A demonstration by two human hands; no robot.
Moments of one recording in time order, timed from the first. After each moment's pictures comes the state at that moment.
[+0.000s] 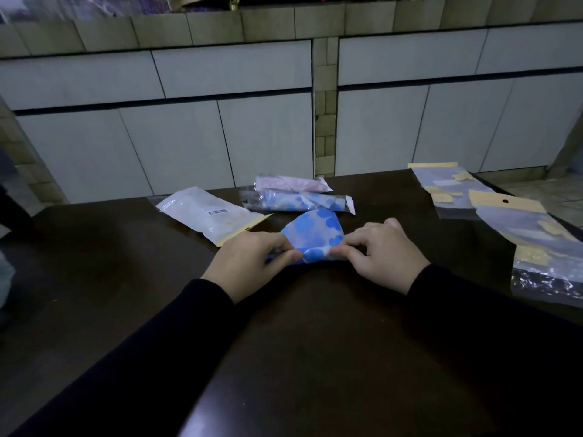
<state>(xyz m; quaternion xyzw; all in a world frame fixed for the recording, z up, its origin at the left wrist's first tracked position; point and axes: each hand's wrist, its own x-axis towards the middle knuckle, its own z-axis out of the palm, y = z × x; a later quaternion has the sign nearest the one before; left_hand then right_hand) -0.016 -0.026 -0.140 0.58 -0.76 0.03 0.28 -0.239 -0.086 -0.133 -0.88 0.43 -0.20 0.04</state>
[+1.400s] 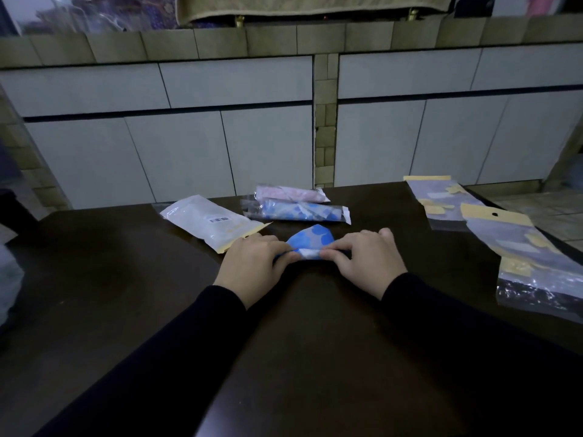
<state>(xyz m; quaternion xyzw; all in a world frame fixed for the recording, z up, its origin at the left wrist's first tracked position) -0.031 -0.030 -0.142 0.61 -0.74 0.13 0.24 -0.225 -0.090 -0.140 -0.85 0.49 -0.22 -0.01</state>
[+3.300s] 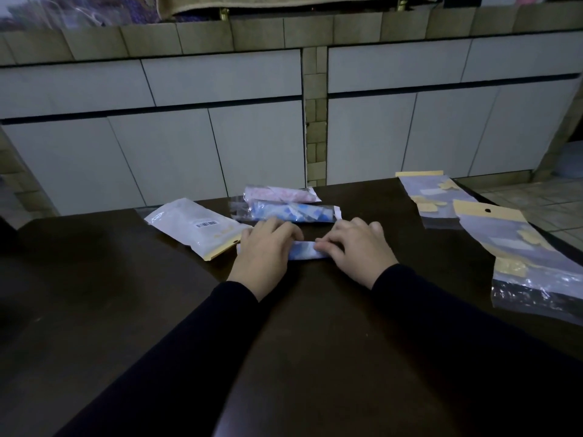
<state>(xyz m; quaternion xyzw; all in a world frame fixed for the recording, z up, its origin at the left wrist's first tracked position) -0.053 -0.062 -0.139 0.65 -0.72 0.04 0.24 -0.225 -0.116 -0.140 -0.86 0.47 -0.21 0.01</state>
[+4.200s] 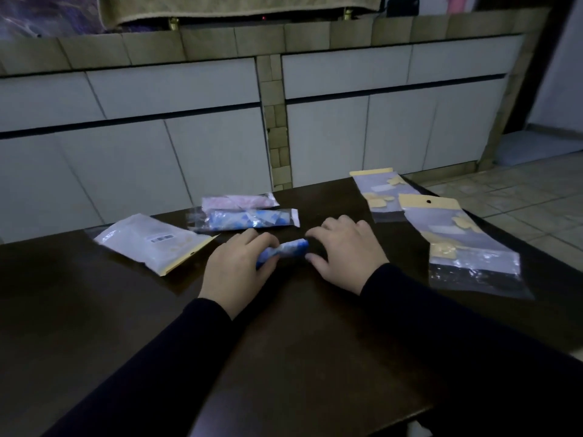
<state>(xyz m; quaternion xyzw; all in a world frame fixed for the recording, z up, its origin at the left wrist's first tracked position) -0.079 -0.050 -0.138 0.58 -0.76 0.14 0.26 -0.267 -0.087 -0.119 -0.84 0.51 -0.15 -0.08</state>
